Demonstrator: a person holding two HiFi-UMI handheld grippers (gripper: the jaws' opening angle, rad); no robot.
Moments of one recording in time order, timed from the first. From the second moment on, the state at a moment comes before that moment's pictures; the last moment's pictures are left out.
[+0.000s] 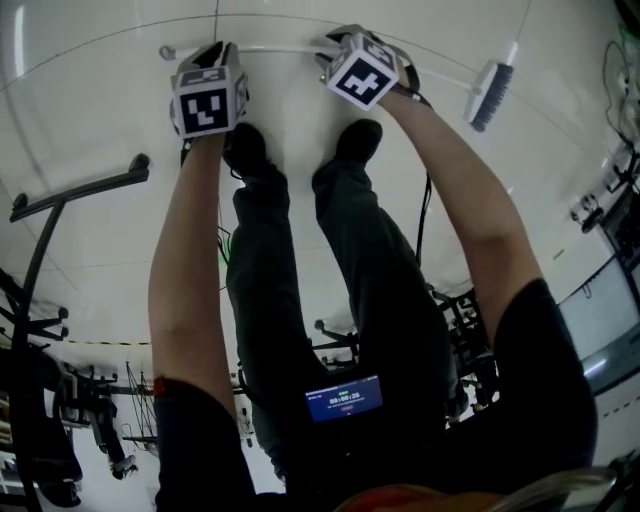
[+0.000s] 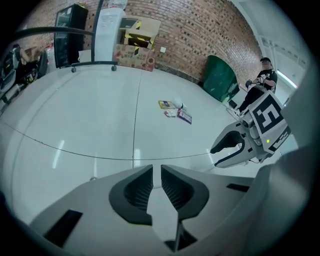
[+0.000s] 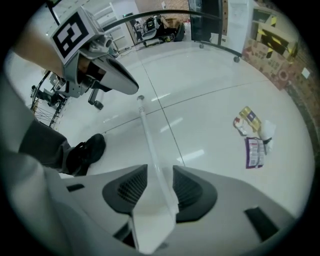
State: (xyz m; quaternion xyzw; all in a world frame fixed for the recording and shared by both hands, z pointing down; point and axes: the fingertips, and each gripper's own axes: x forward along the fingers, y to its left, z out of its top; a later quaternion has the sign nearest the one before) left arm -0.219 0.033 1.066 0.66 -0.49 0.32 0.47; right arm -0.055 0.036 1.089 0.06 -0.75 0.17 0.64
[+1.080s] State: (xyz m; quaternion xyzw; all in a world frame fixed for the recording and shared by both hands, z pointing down) left arm -0.236 -0.007 0.737 0.65 -0.51 0.38 0.42; right arm 0.005 -0.022 0.742 0.24 -0.76 0.29 0.53
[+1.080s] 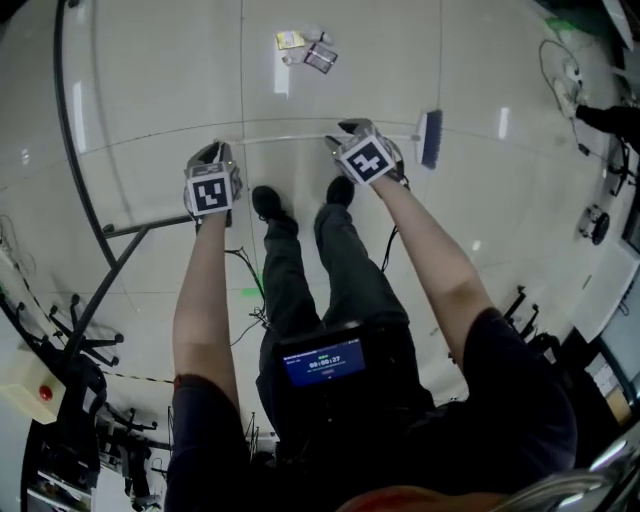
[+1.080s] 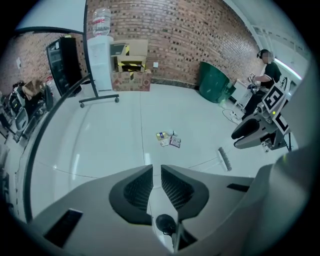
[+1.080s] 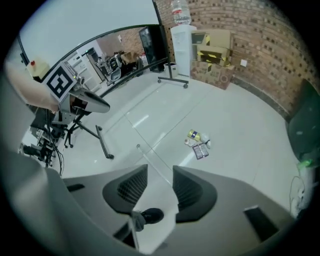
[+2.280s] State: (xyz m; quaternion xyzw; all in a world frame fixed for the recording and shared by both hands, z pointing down) left arm -0.140 -0.085 0.252 0.77 -0.58 0.19 0.21; right arm -0.003 -0.027 0.287 0.23 -0.91 0.22 0.28
